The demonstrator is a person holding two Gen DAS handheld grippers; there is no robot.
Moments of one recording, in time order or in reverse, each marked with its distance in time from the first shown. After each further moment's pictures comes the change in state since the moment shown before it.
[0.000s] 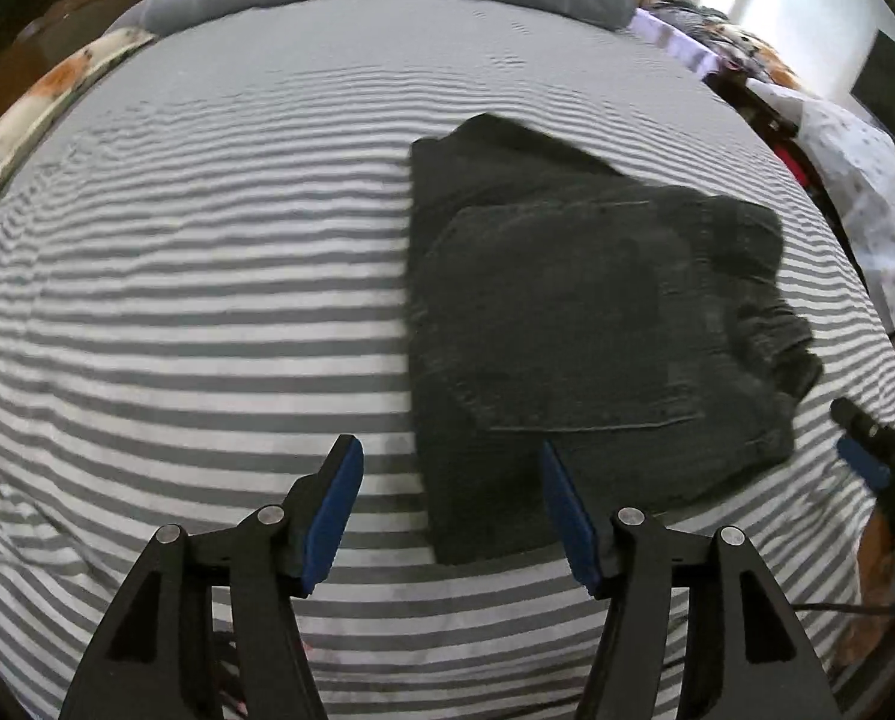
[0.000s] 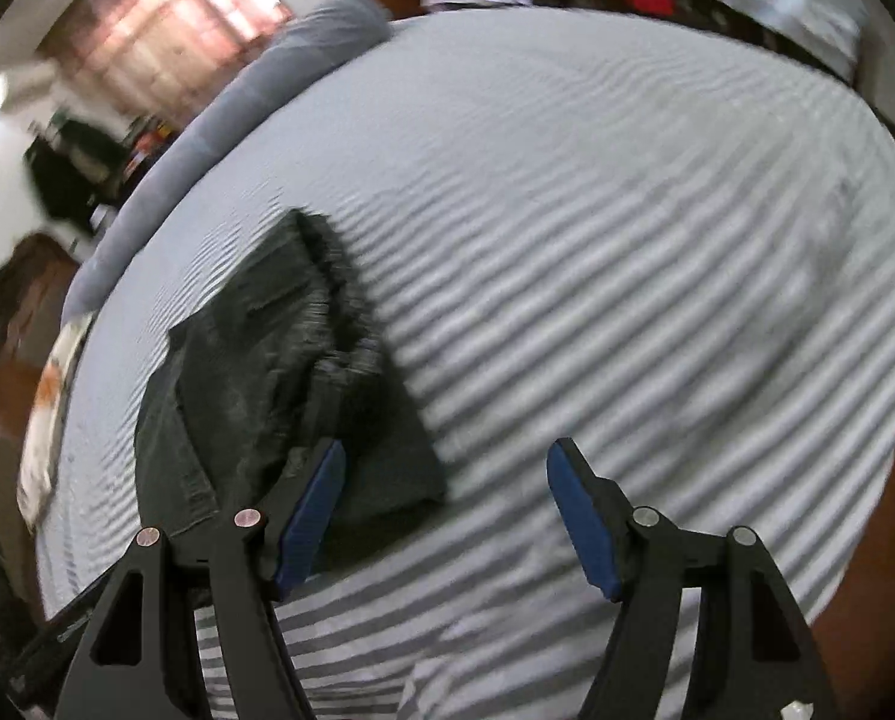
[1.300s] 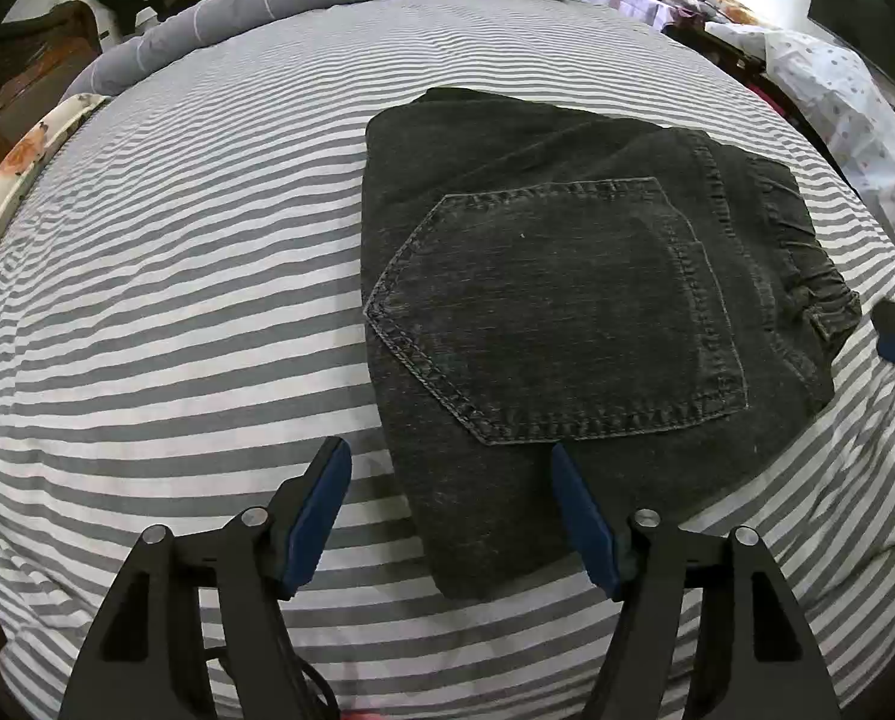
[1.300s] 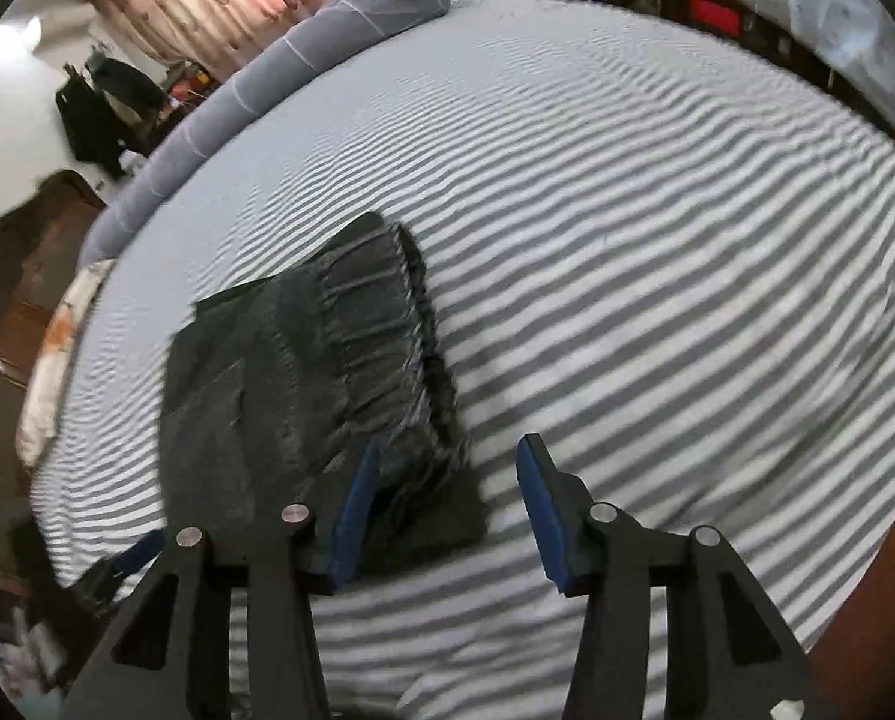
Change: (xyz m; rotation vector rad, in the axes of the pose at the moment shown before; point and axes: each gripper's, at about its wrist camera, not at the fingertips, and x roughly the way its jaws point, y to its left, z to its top) left arm 0.030 -0.019 0.002 0.188 -0.009 0.045; right arm 0.001 0.000 0.019 -0.009 0.118 0.074
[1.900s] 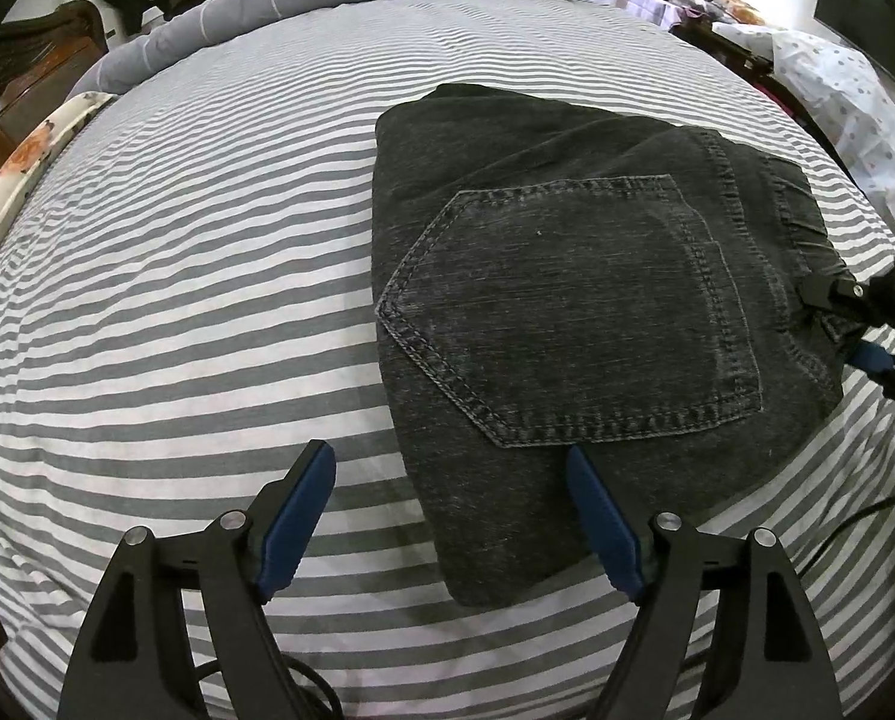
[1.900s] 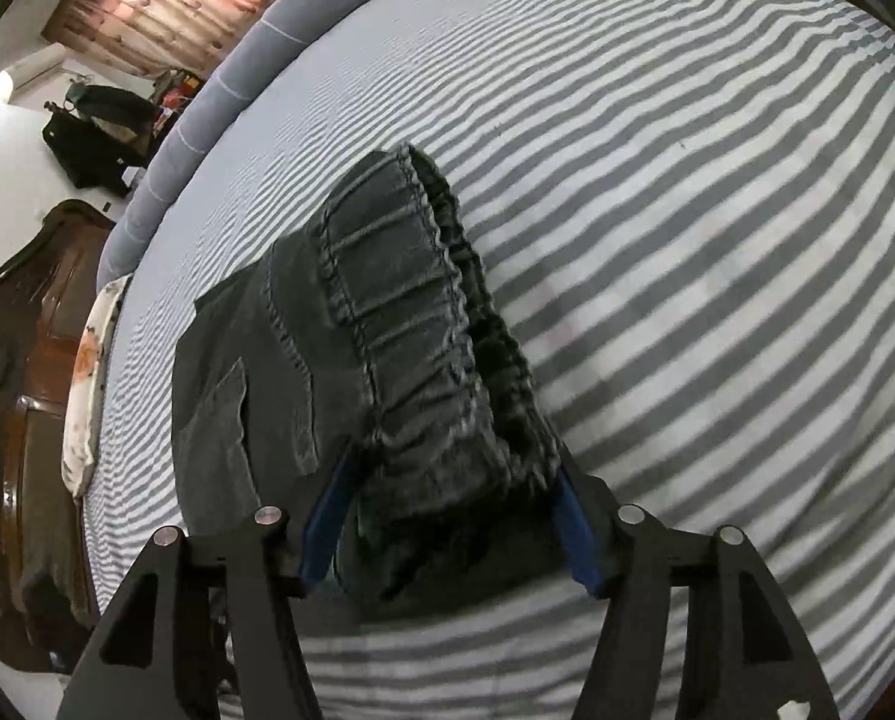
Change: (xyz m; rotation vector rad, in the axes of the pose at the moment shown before) left arm 0.008 -0.002 0.002 -0.006 0.001 0.015; right arm 0.059 0.007 0.007 0.093 0.052 0.054
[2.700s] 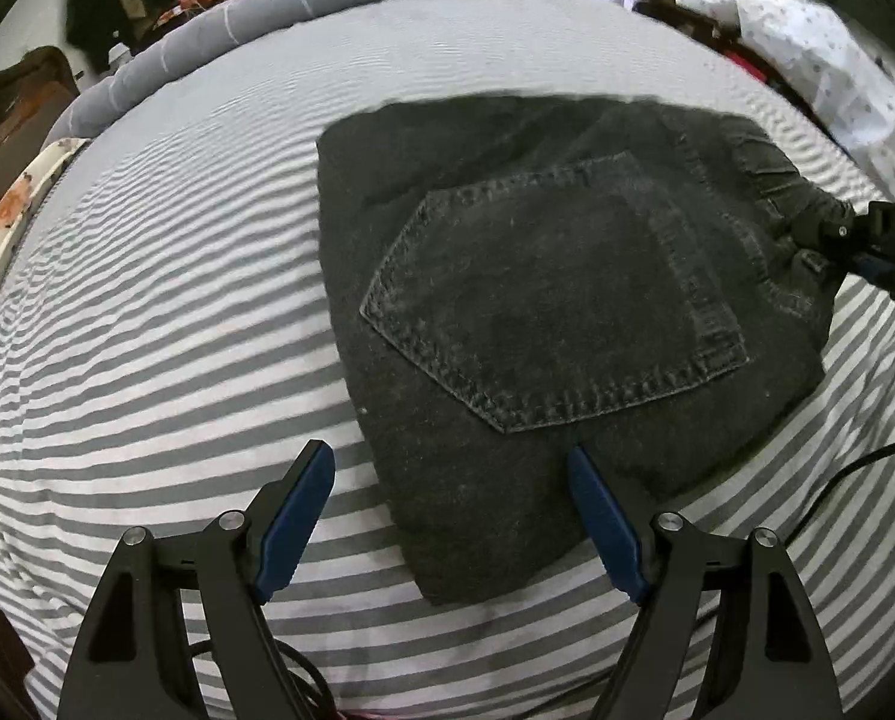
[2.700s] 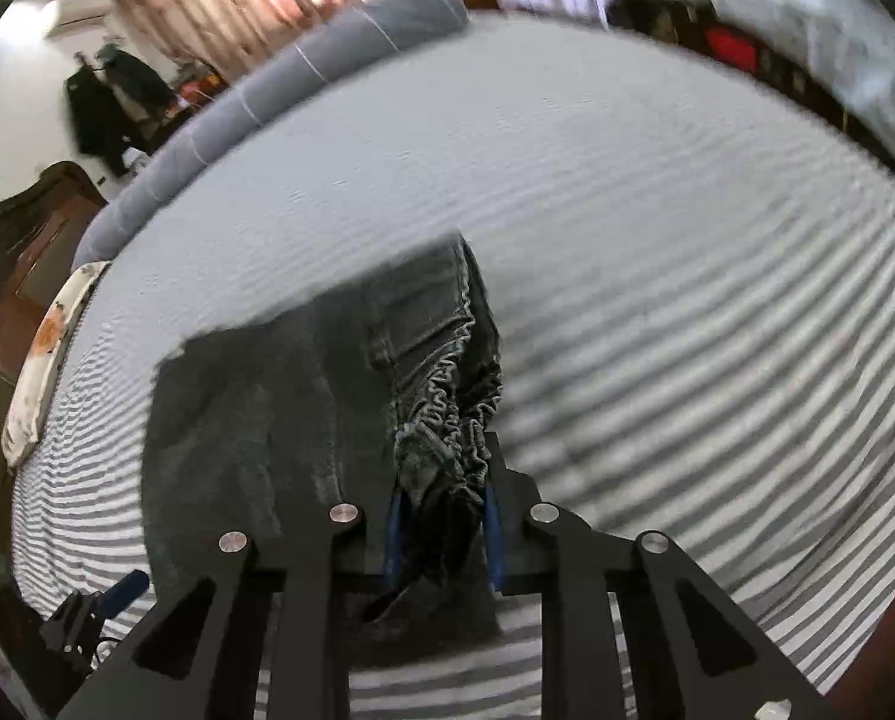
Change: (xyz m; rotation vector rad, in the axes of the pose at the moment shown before) left arm 0.008 -0.042 0.018 0.108 0.014 0.013; right arm -0.025 0.000 0.010 -0.131 -0.101 -0.118
